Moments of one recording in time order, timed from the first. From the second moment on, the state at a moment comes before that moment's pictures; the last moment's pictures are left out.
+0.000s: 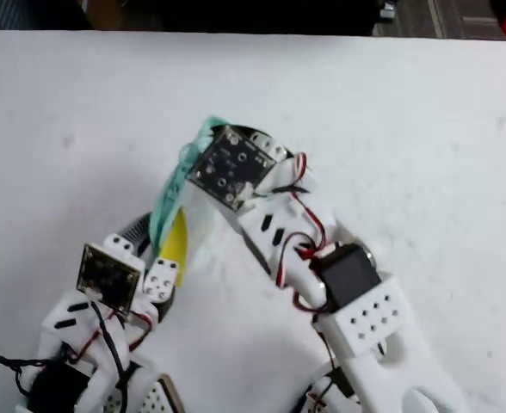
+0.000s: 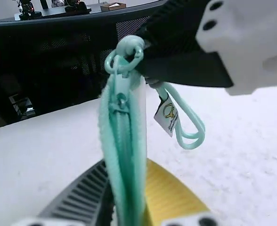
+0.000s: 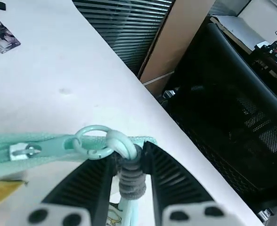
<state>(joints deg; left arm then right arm) 19.7 -104.1 68.5 59.5 -2.3 -31.6 -42.8 26.6 41.4 29.6</state>
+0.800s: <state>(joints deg) 23.3 -104.9 68.7 59.4 -5.7 -16.7 -25.5 16.2 39.0 28.1</state>
